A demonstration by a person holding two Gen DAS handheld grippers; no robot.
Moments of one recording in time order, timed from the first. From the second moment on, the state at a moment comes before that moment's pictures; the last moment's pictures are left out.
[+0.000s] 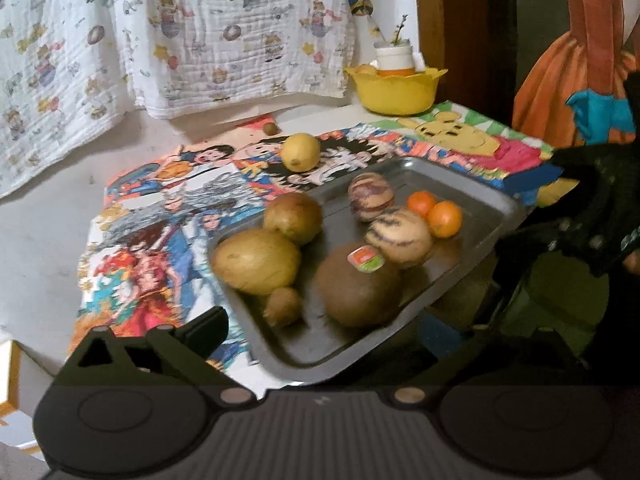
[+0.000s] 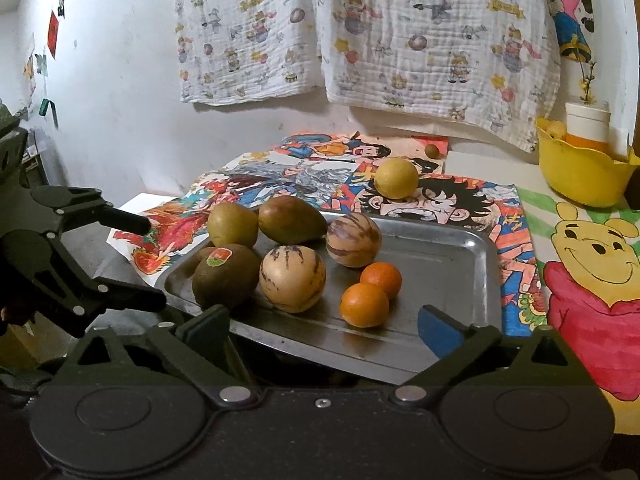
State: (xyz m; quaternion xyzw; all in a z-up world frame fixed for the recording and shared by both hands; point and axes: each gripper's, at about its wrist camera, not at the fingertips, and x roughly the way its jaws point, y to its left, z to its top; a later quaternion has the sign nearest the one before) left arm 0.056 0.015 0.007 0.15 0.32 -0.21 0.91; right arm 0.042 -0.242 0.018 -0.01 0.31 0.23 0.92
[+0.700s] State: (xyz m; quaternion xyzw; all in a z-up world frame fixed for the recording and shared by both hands) left arm 0.100 0.052 0.033 0.18 0.31 -0.16 0.92; right arm 0.093 -0.264 0.019 0.01 0.32 0.15 0.94
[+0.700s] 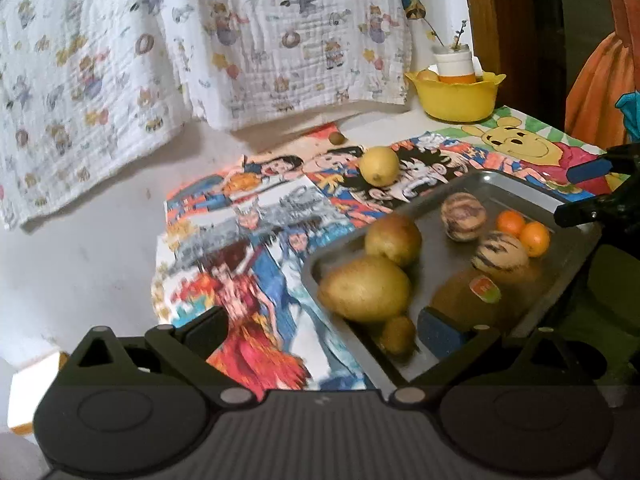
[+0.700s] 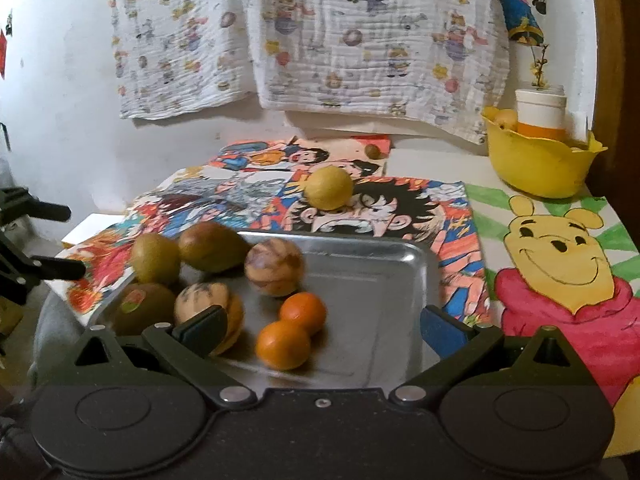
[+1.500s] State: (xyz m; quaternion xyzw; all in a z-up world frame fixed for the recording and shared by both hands) left arm 0.256 0.025 0.033 0.15 0.33 -0.18 0.91; right arm 0.210 -0.265 0.018 -0.02 0.32 0.15 0.94
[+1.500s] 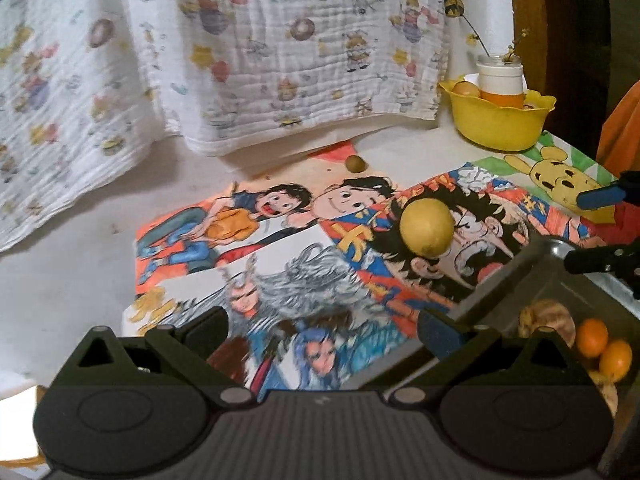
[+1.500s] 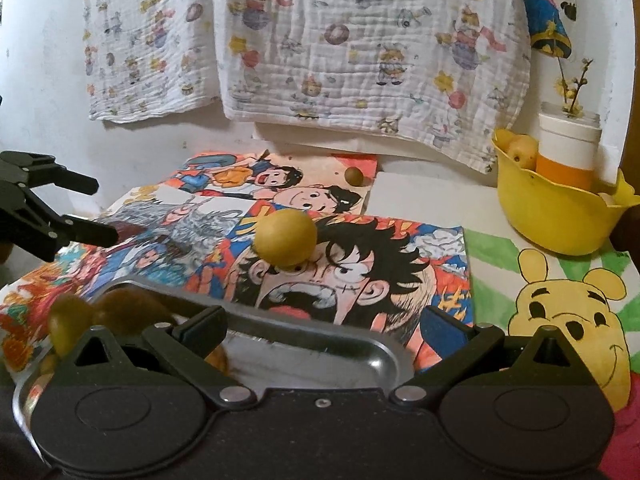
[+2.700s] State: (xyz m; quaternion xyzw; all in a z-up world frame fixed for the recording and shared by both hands) left arm 0.366 -0.059 -0.019 0.13 0.38 -0.31 0.86; right arm 0.441 -0.264 0.009 0.06 0.36 0.26 0.89
